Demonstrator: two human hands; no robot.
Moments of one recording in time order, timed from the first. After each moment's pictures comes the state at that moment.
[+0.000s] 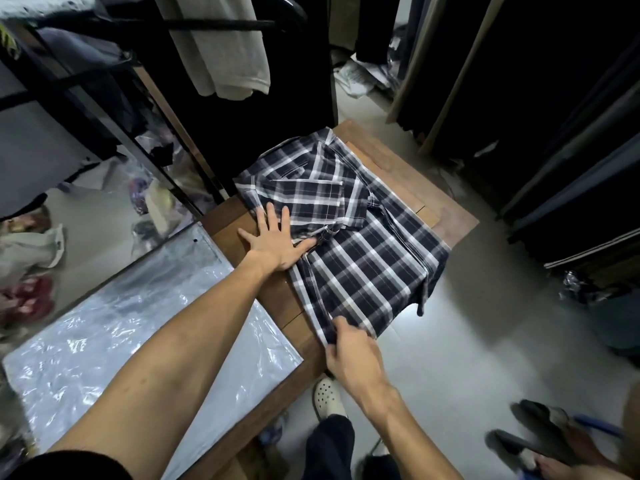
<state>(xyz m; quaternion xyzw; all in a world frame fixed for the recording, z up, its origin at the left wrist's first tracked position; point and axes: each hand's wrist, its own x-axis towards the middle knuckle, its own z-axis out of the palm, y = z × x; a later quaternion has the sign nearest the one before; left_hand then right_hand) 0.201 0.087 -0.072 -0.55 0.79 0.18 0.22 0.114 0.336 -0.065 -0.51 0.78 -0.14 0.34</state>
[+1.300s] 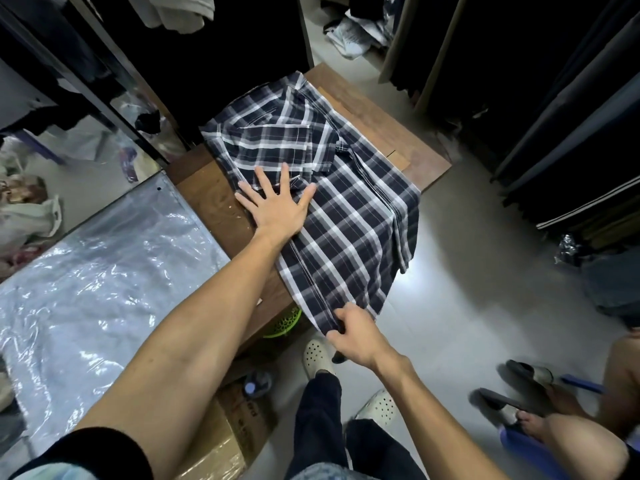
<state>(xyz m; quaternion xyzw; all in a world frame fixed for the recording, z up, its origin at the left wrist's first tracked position) 0.133 0.175 -0.088 -0.65 0.74 0.17 0.07 0.049 0.420 -0.121 -0.48 0.70 -0.16 0.50</state>
